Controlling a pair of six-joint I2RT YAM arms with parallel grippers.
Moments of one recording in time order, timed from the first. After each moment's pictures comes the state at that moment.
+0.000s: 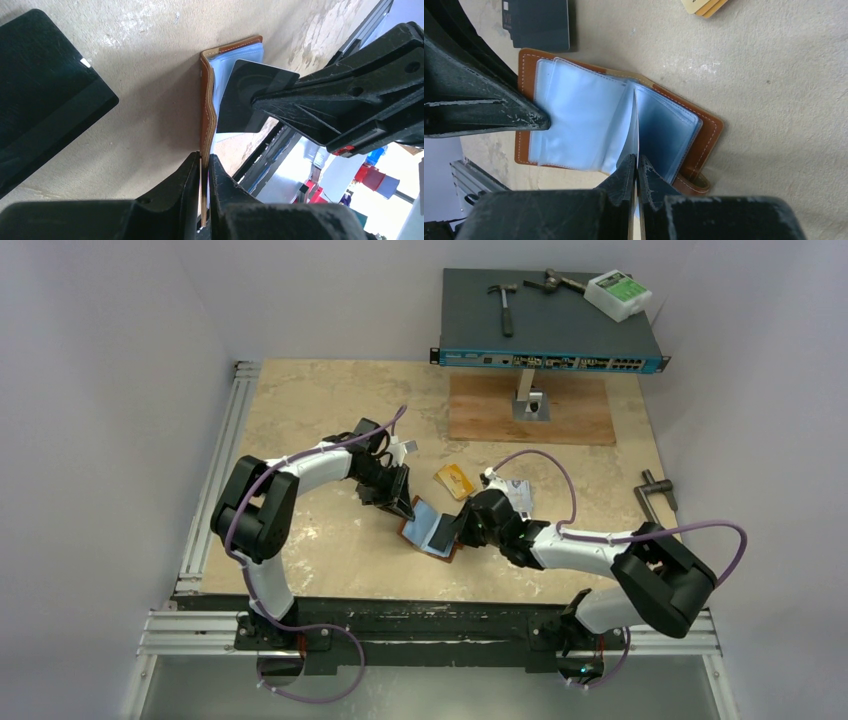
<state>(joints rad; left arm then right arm) -0.45 1.84 1.14 -0.53 0.73 -0.29 0.81 1.38 0.50 0.18 0.09 0.99</state>
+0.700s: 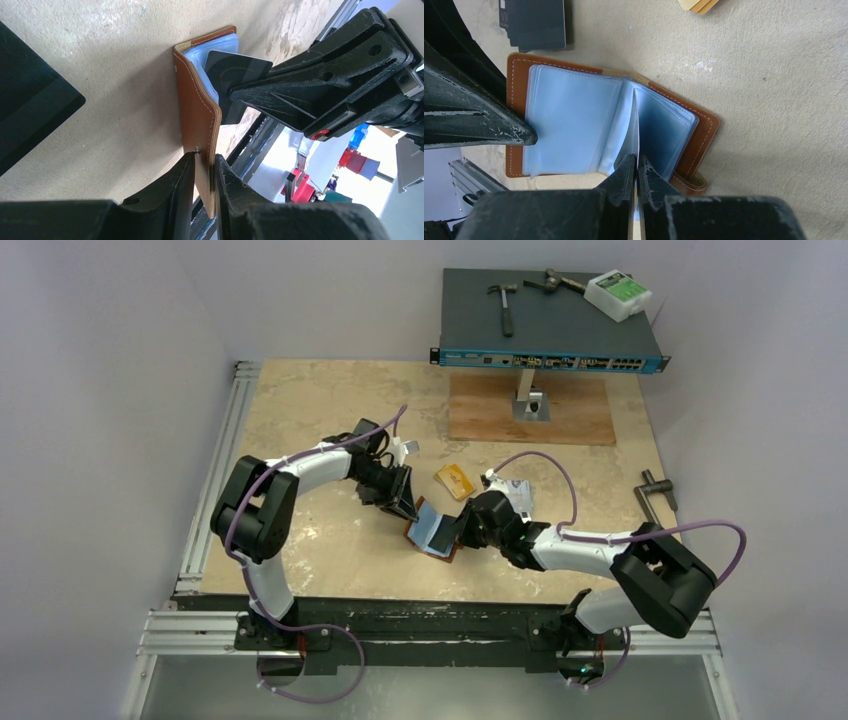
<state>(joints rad) -0.45 1.84 1.14 -0.54 0.82 -0.29 0.81 1.38 0.48 0.20 0.09 0.99</state>
